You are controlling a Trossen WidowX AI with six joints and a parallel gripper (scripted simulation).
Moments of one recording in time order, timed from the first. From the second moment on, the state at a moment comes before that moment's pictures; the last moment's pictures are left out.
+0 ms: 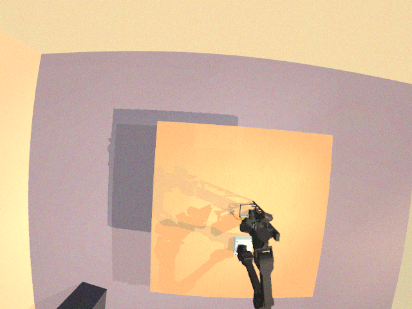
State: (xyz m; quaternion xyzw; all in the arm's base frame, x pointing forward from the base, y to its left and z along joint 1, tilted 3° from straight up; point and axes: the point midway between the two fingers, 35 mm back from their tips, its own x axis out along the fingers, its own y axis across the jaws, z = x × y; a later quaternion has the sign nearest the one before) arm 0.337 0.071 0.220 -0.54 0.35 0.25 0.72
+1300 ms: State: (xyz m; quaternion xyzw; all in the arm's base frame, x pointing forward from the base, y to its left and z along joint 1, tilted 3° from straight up) arm 0.242 0.078 0.123 -0.55 0.47 0.52 0.46
